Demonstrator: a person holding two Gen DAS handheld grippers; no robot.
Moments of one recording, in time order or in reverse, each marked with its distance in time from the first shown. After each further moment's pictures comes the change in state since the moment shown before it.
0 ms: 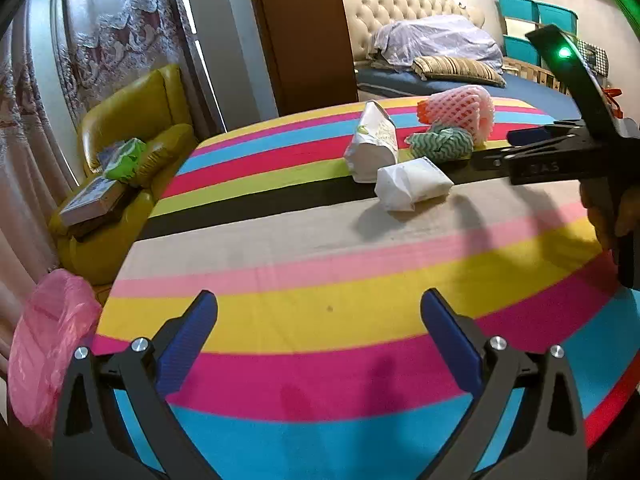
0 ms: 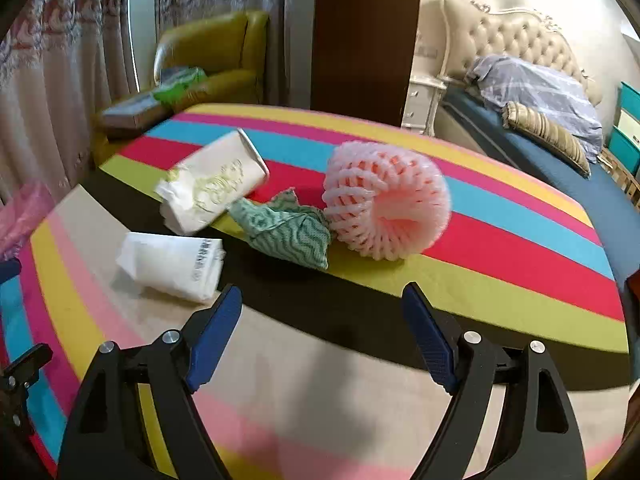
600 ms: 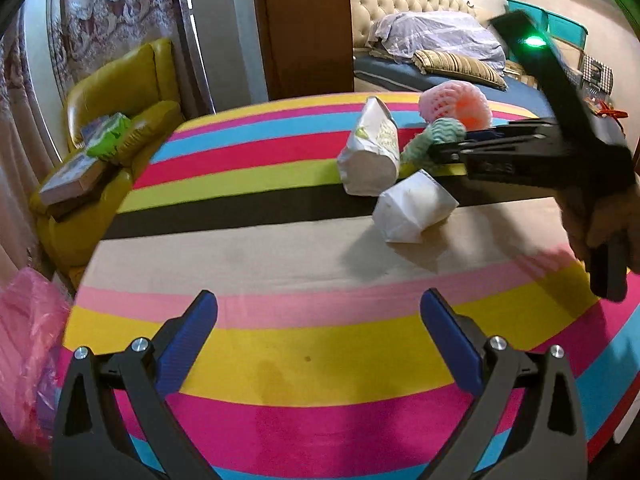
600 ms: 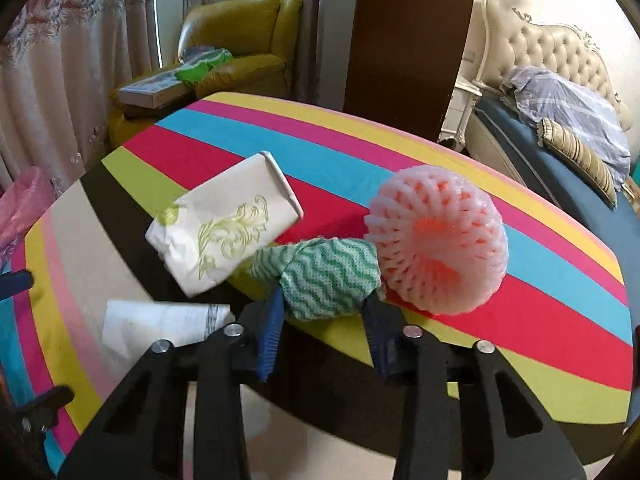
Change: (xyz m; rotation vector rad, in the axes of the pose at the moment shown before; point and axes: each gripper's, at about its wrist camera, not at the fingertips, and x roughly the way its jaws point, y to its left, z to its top) left arm 0.030 0.004 0.023 -0.073 0.070 -0.075; right arm 0.030 0.018 0.040 -0.093 -0.001 0.065
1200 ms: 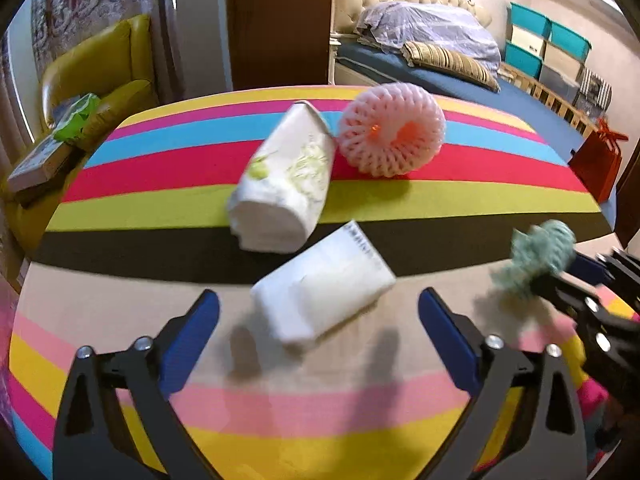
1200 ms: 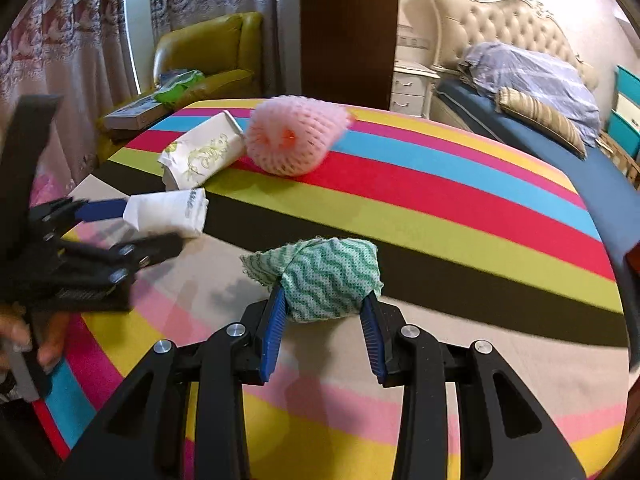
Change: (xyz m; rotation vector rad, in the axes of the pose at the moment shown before) left arm 0.062 -0.055 0.060 -0.040 0.069 -0.075; right arm -0.087 -0.042 -0.103 0.155 -0.023 -0.036
